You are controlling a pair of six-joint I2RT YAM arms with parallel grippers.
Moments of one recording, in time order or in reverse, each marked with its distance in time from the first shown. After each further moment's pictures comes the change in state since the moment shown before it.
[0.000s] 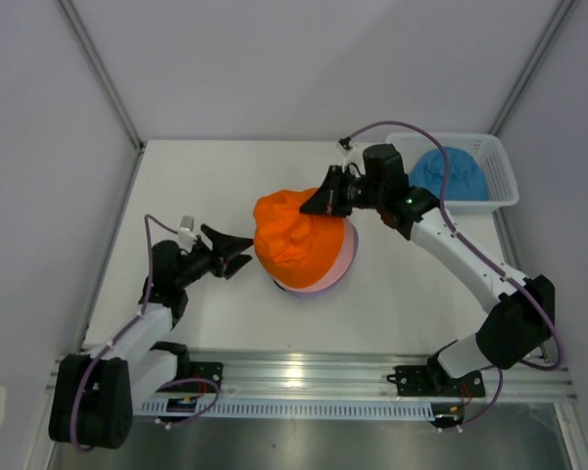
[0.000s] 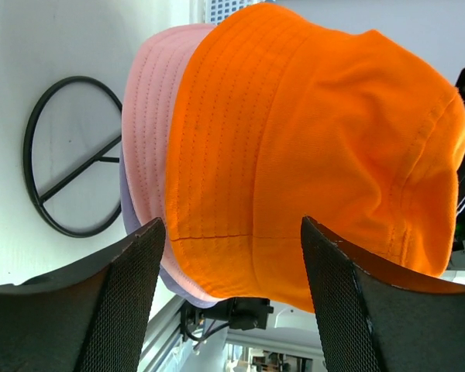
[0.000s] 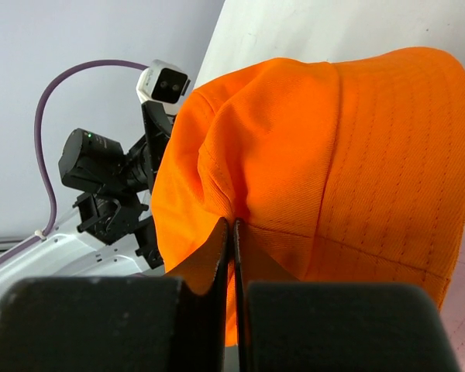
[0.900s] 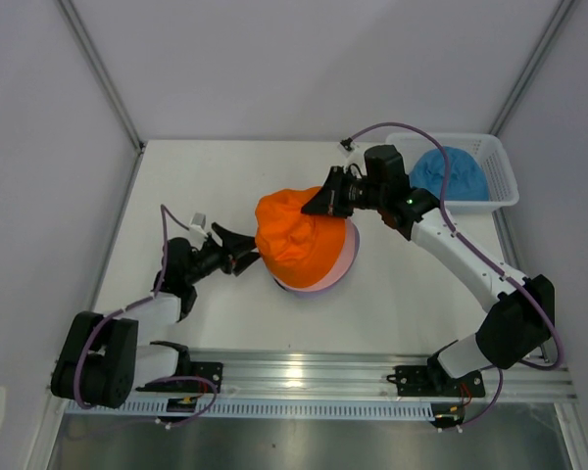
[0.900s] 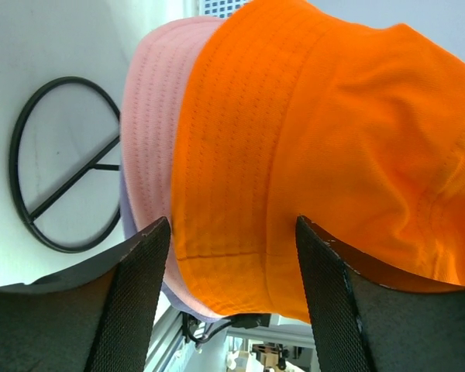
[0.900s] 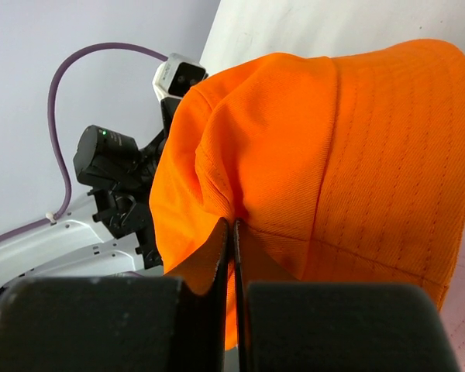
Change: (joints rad) left arm -0.075 0.232 -0.002 0.270 -0.014 -0.033; right arm -0.014 0.000 -0.016 0.008 -0.006 0.001
